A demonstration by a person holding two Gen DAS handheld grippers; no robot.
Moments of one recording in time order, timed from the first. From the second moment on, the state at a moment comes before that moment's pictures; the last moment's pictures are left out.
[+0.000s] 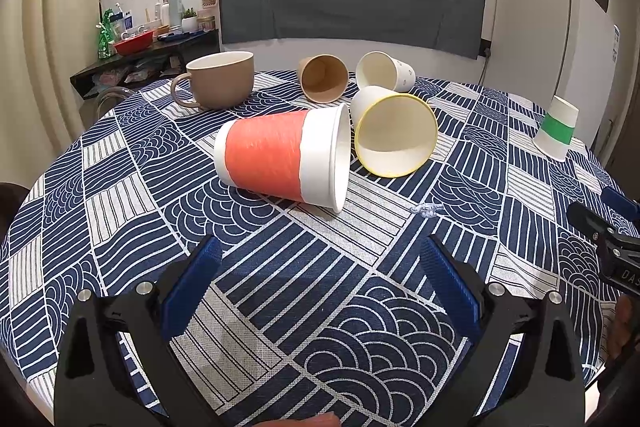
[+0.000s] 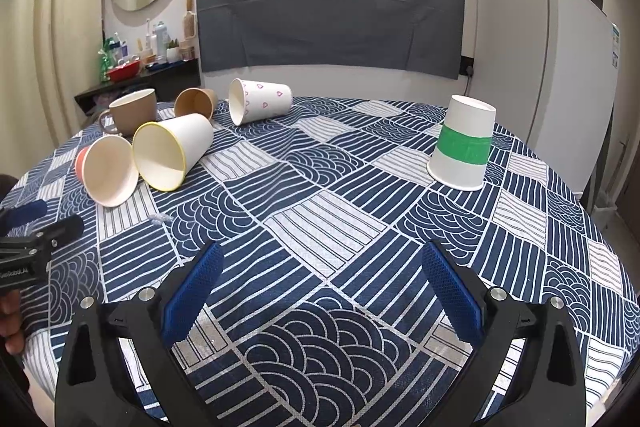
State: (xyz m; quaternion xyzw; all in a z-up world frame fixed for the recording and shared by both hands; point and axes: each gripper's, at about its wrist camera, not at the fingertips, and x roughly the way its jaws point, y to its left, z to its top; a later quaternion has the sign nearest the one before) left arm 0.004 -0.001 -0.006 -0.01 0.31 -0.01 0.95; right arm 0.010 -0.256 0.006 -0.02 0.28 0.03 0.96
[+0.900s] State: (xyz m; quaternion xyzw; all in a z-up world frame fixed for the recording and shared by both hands) left arm 0.003 -0.001 -0.004 -0.01 0.31 -0.01 0.95; right arm 0.013 -0.253 0.005 -0.03 0.29 0.03 0.96
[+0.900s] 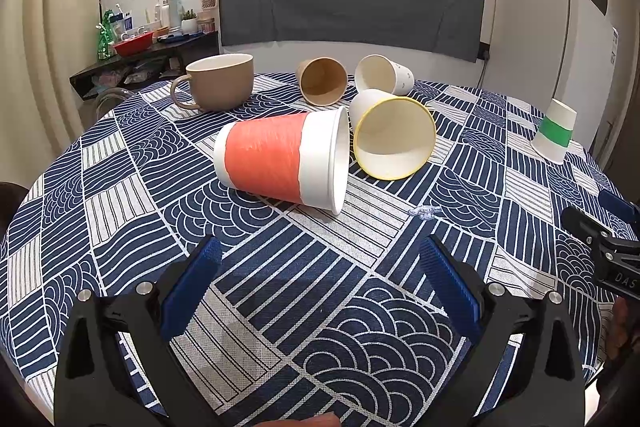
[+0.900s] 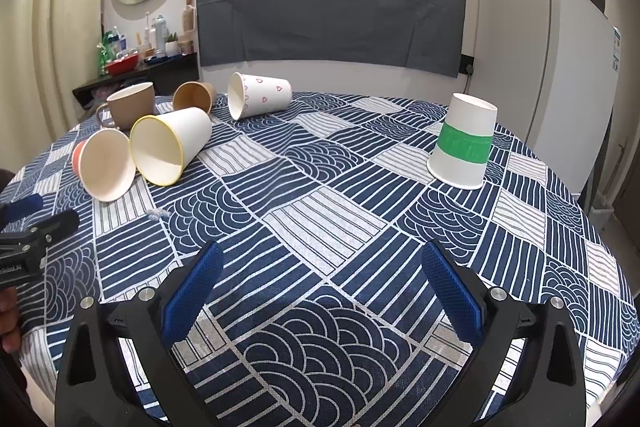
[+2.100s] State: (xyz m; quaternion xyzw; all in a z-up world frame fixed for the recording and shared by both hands) left arm 0.003 0.007 -0.005 -0.04 0.31 -0.01 0.95; right arm 0.050 -0.236 0.003 -0.02 0.38 0.09 0.92
